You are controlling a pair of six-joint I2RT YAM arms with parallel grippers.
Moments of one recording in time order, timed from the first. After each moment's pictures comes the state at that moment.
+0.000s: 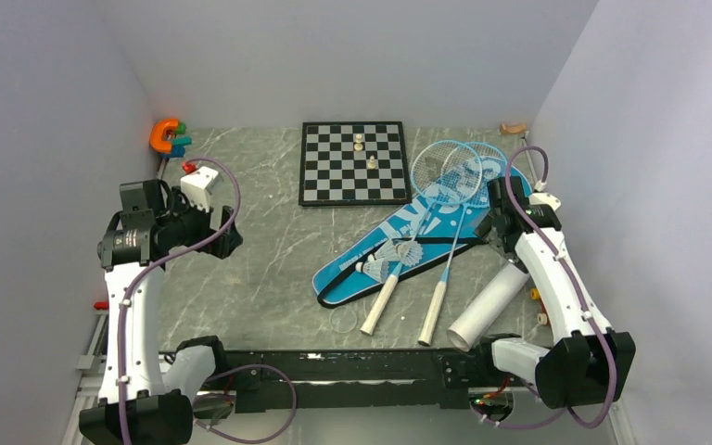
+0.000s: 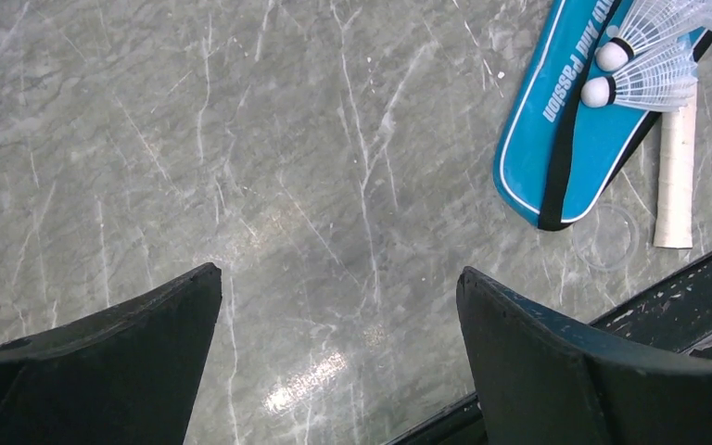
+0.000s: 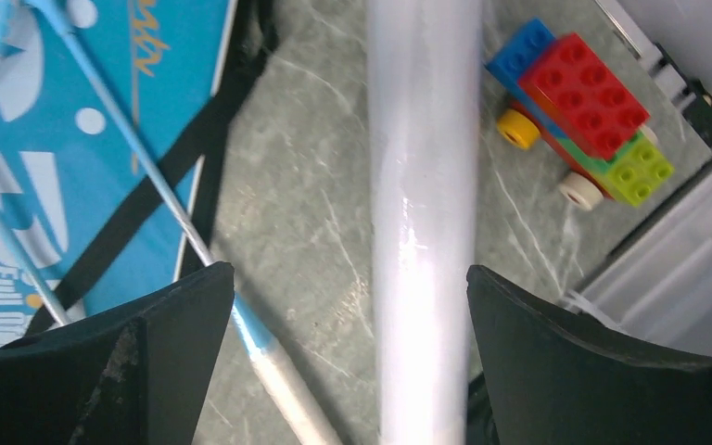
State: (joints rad) left arm 0.19 0.95 1.11 -0.96 0.55 0.38; right arm 0.08 1.16 1.03 -1.03 0.51 0.80
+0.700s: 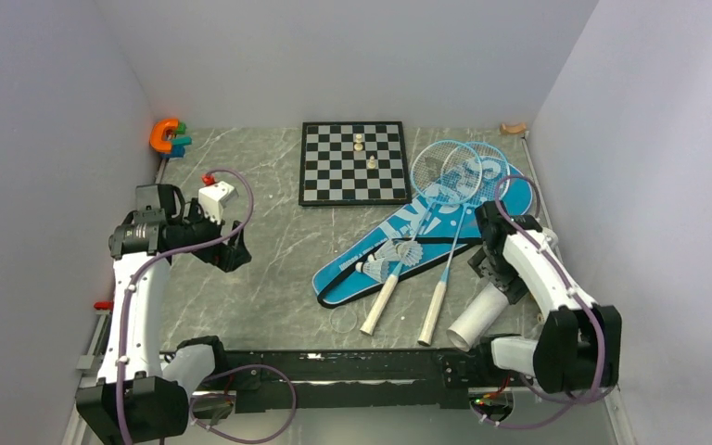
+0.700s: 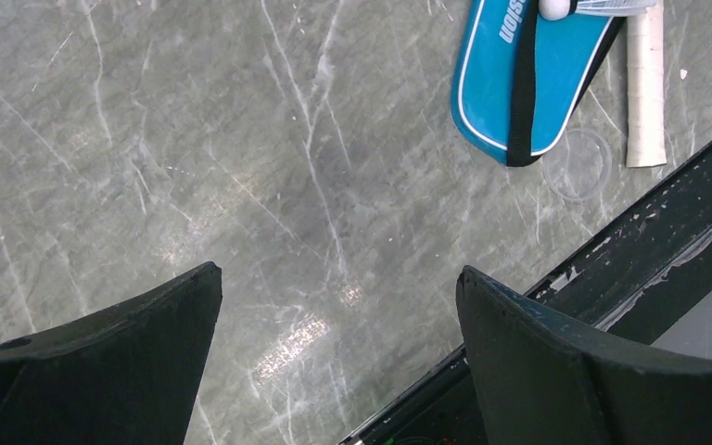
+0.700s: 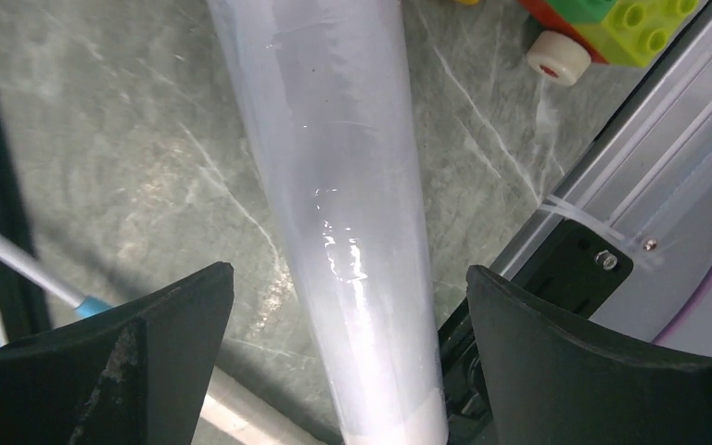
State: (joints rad) left arm 0.17 1.00 1.04 -1.04 0.63 0.52; right arm 0.08 1.19 0.85 -1.14 0.49 1.01
